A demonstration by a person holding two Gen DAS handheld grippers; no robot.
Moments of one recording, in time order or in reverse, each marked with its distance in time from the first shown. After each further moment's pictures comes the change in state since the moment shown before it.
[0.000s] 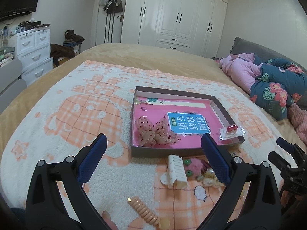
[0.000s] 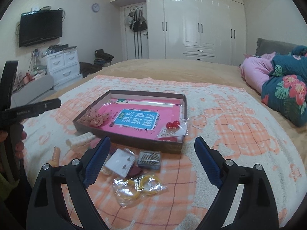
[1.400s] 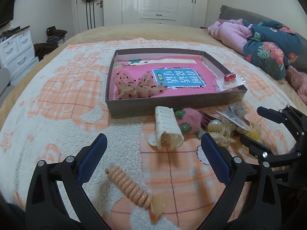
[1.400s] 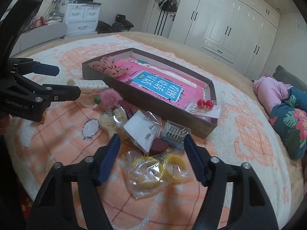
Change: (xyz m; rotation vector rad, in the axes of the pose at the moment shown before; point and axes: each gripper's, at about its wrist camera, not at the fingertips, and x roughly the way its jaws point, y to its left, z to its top) left arm 0.038 -0.026 -0.061 0.164 0.174 -0.031; right arm 0.057 0.058 -0.049 -0.326 0.159 -0.036
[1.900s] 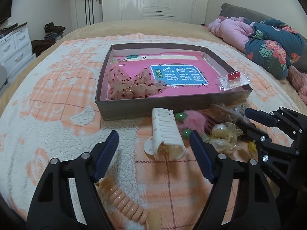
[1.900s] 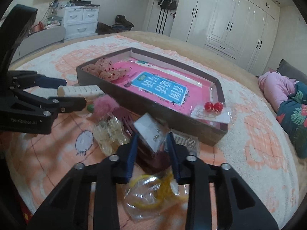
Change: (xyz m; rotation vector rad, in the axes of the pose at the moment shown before) left arm 0.022 -0.001 0.006 -0.015 0.027 -0.006; right arm 0.023 -0.007 0.012 0.044 -0.007 0.054
